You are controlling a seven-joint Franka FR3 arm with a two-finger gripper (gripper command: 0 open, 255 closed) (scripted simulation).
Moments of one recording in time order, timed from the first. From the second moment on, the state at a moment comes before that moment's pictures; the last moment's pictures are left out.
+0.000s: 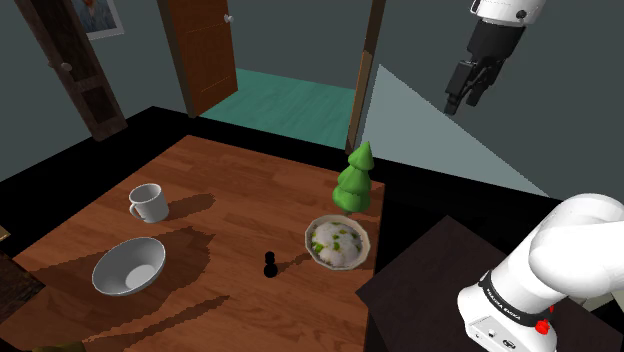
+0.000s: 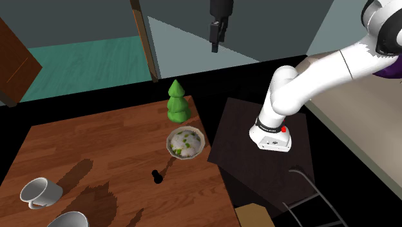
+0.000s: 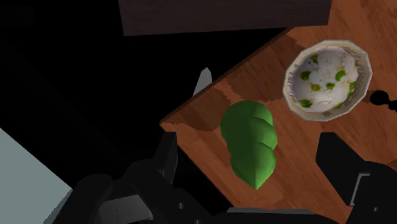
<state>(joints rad) 0.00 -0.79 -0.01 -2.27 0.00 1.48 0.01</state>
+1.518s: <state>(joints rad) 0.10 -0.47 0.38 -2.47 0.17 2.04 0.39</state>
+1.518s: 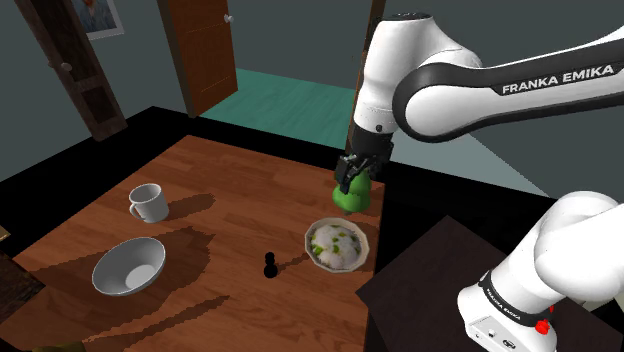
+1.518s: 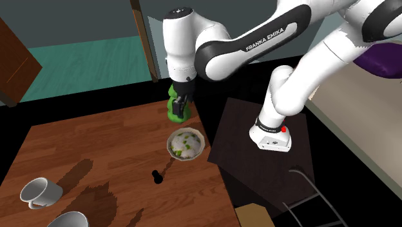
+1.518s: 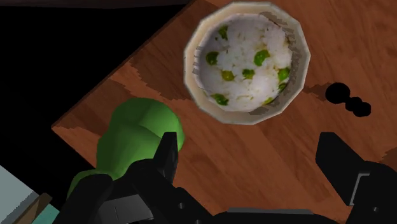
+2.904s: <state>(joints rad) 0.22 0.36 0.56 -2.08 -0.34 2.39 1.02</state>
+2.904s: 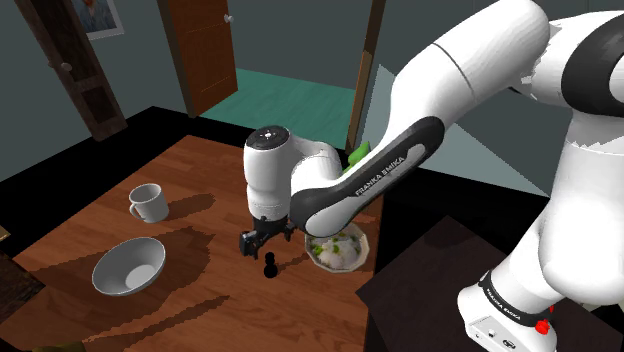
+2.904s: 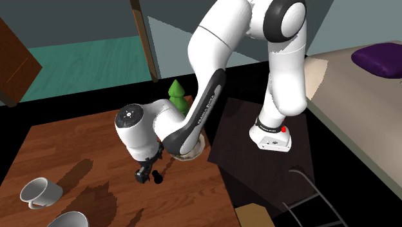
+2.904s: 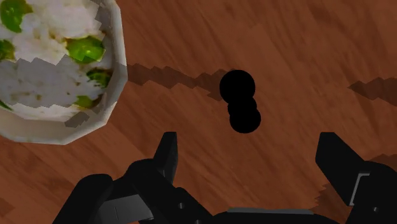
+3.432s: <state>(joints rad) 0.26 0.45 0.51 -2.07 -0.42 2.45 1.08</state>
